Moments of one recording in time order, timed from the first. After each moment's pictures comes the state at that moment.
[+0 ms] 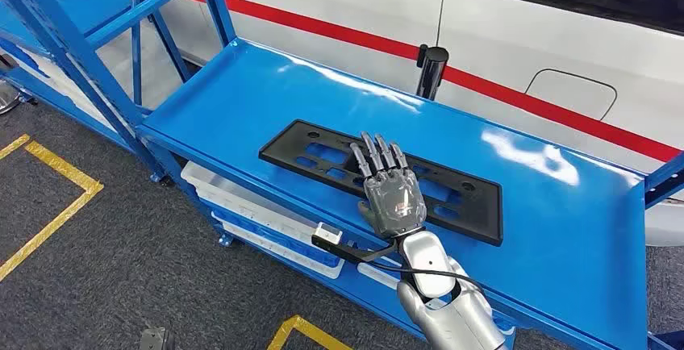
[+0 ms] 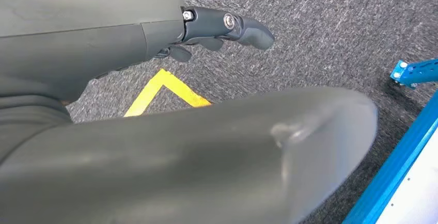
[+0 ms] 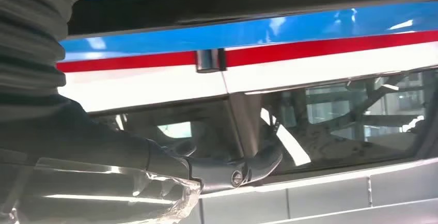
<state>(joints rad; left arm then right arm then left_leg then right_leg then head) -0.13 -0.07 0.53 -0.25 -0.47 0.21 -0.42 -0.24 0.00 0.51 -1.42 1.49 -0.33 0.16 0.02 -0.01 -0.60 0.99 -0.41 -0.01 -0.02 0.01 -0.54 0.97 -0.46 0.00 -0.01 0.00</state>
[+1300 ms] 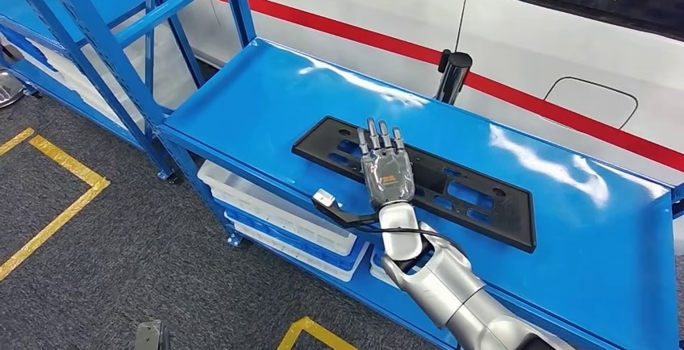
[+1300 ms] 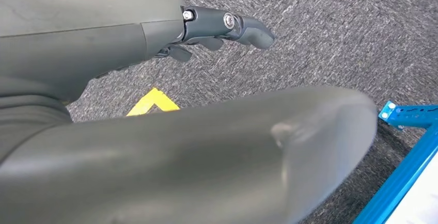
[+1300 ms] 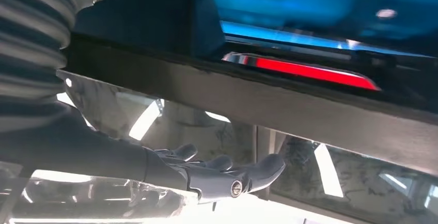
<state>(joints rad) -0.15 -0.09 0.55 -0.25 -0.46 0.28 -0.42 -0.52 -0.02 0.76 -1.08 1.55 -0.13 0.60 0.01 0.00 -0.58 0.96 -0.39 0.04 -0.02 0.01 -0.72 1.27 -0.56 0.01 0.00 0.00</state>
